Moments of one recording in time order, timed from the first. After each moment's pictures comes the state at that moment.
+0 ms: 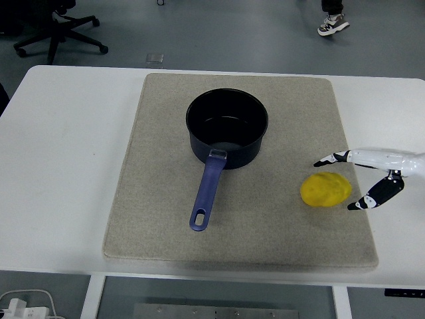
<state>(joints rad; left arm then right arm) -0.05 0.00 -0.05 -0.12 0.05 -0.07 -0.19 1.09 -0.97 -0.02 1.45 -1.26 0.16 0.36</state>
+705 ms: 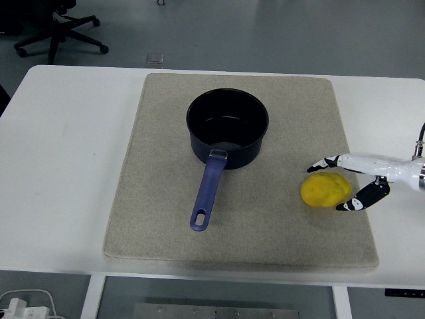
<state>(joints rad) -0.05 0.00 -0.05 -0.12 0.05 -0.07 -0.19 1.04 -0.90 -0.04 1.39 -1.26 0.08 0.35</state>
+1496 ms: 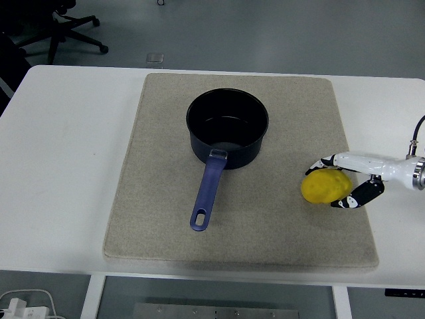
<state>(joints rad) -0.05 0.00 -0.05 -0.12 0.05 -0.07 -0.19 1.04 -0.87 -0.05 1.36 -1.27 0.06 0.36</state>
